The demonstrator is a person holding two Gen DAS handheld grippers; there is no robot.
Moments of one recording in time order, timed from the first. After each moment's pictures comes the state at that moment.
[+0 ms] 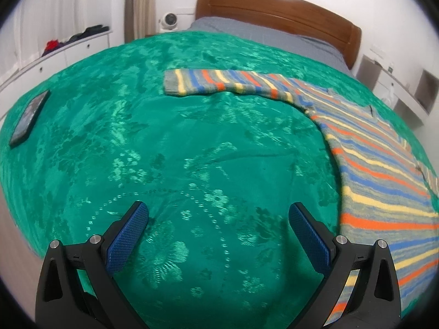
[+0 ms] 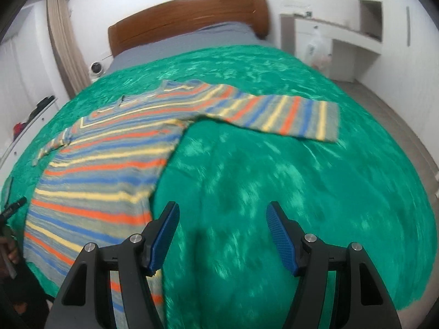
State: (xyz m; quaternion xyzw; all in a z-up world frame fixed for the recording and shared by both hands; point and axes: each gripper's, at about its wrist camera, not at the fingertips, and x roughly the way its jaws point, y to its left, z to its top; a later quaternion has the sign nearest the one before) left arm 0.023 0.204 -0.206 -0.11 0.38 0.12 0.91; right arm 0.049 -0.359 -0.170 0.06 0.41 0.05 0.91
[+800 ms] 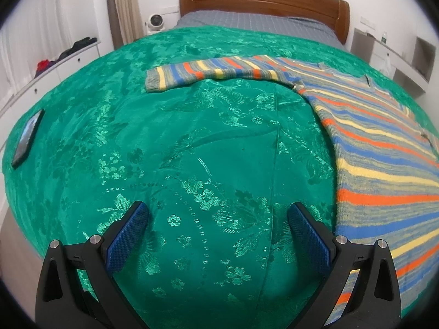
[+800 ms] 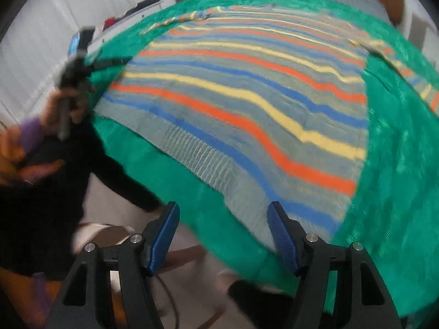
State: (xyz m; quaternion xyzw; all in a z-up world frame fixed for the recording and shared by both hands) left arm 0.029 0.176 -0.213 -0.05 0.41 0.12 0.91; right arm -0.053 -0.247 -0.215 -0.05 0.52 0.33 0.79
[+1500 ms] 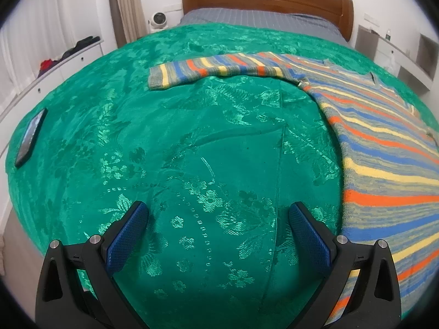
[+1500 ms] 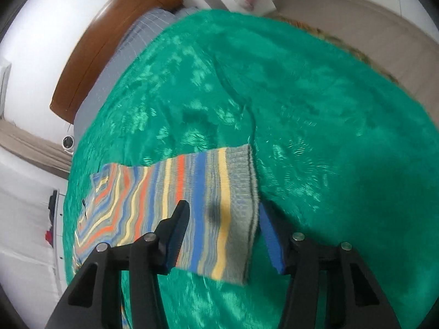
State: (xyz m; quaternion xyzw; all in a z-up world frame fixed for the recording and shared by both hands) left arm 0.033 0.176 -0.215 -0.04 0.41 0.13 0.90; right arm 0.216 -0.573 -0.229 0.35 0.50 0.00 0.80
